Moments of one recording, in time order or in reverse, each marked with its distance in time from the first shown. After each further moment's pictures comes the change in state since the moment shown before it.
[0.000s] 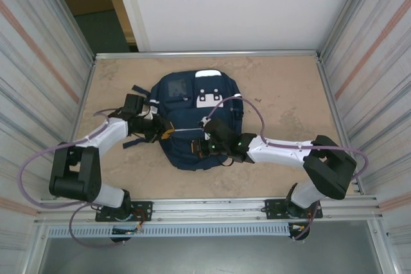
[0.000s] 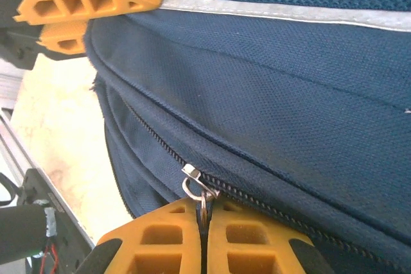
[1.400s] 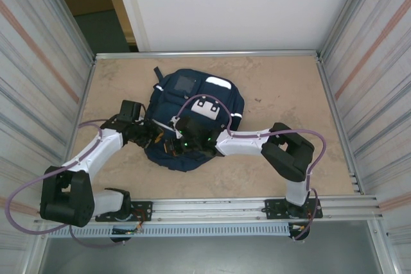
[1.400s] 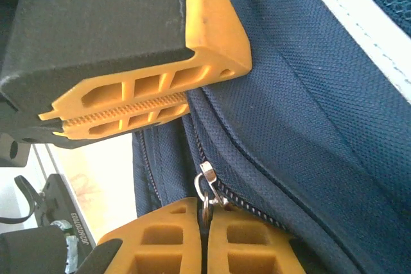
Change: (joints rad) left arm -0.029 -0.216 -0.095 -0.080 -0.328 -0.265; right arm 0.074 0.365 0.318 0.092 -0.085 -0.056
